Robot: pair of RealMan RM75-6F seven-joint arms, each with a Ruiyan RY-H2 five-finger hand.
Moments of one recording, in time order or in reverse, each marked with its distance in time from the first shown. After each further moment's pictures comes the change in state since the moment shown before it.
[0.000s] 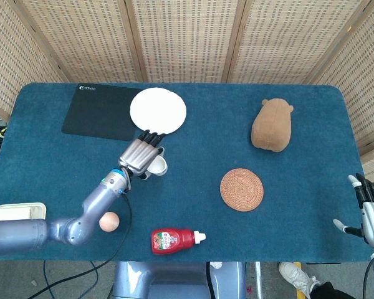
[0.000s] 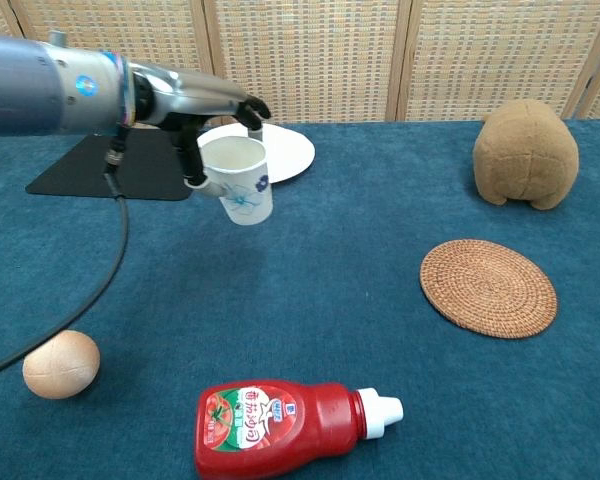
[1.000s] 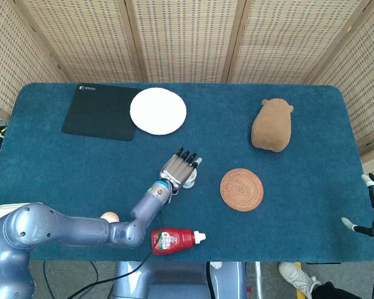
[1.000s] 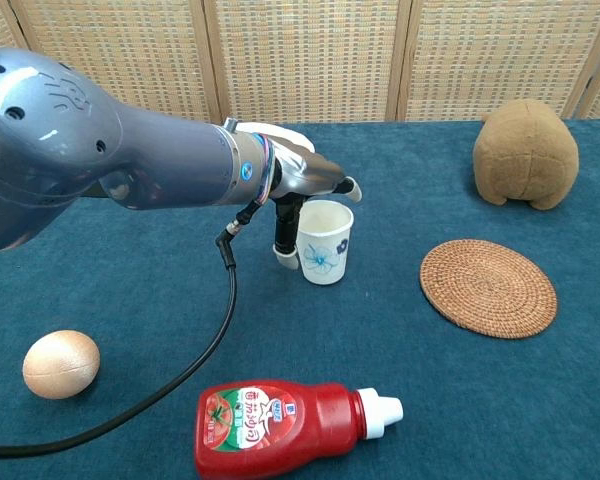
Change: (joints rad) left arm -0.292 -0.277 0.084 0.211 -0.334 0.020 0.187; right arm -0.012 -0.006 0.020 0.066 0.026 -0.017 0.116
